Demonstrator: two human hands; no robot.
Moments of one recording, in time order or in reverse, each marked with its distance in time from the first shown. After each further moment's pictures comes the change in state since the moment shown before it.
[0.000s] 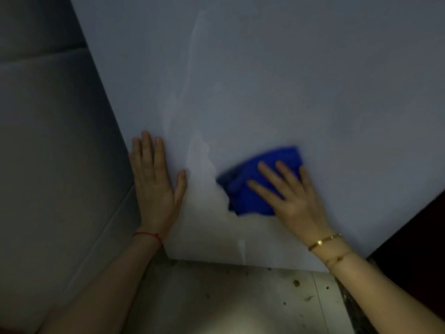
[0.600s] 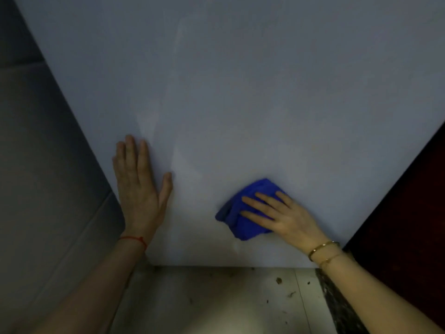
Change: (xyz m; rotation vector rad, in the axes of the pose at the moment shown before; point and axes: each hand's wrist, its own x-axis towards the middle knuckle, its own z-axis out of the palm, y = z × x) left_hand 0.003 0.029 0.004 0.031 0.005 0.049; right_hand -0.071 0.027 -0.003 -0.098 -0.195 -0.205
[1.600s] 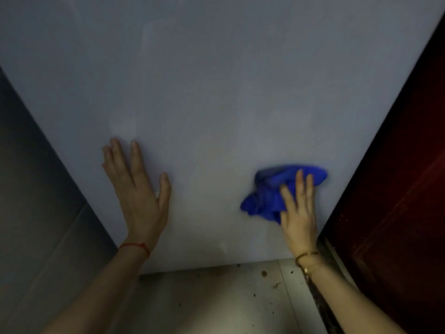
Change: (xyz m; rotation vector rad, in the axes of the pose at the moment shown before) left_hand 0.001 0.048 0.000 -0.162 -0.022 -0.067; right_hand -0.038 -0.006 -0.014 0.308 0.173 0.862
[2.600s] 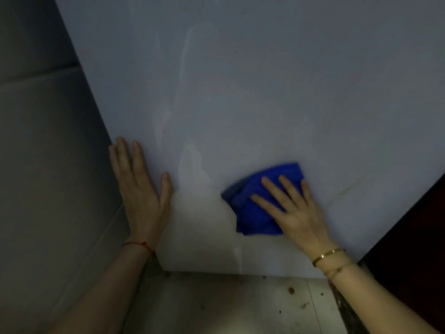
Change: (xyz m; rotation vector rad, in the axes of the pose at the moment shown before) left_hand 0.016 -0.064 -0.027 0.029 0.072 -0.072; right_hand 0.058 -0.061 0.027 -0.224 -0.009 -0.666
